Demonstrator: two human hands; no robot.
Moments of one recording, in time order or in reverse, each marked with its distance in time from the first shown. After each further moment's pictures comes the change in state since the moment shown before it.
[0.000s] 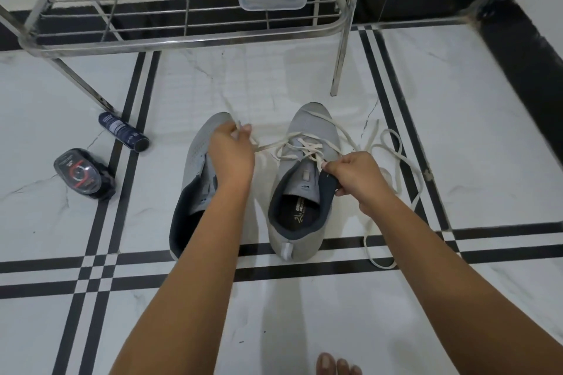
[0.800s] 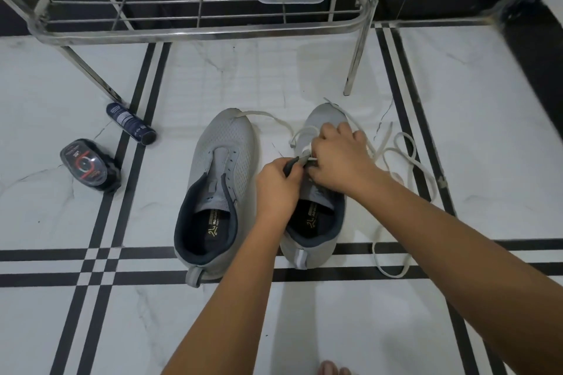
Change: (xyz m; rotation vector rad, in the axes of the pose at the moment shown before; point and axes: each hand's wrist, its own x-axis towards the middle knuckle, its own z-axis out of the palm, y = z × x) left_hand -0.045 -0.029 0.028 0.030 -0.285 -0.006; right_hand 0.015 -0.040 0.027 -1.223 -0.025 -0.566
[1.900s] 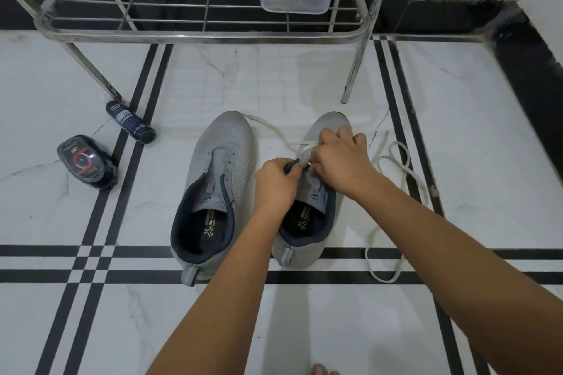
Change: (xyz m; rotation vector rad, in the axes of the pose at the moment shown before) left_hand 0.009 0.002 -0.002 -0.065 -0.069 -0.016; right_hand 0.002 0.008 -0.001 0.000 -0.060 -0.004
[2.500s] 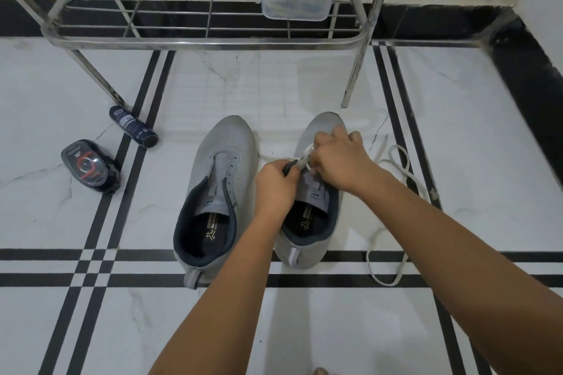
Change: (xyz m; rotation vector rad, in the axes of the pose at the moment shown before) left_hand -0.001 0.004 -0.002 -0.009 0.029 0.001; right_hand 0.003 0.002 -0.010 -0.030 0.038 -0.096
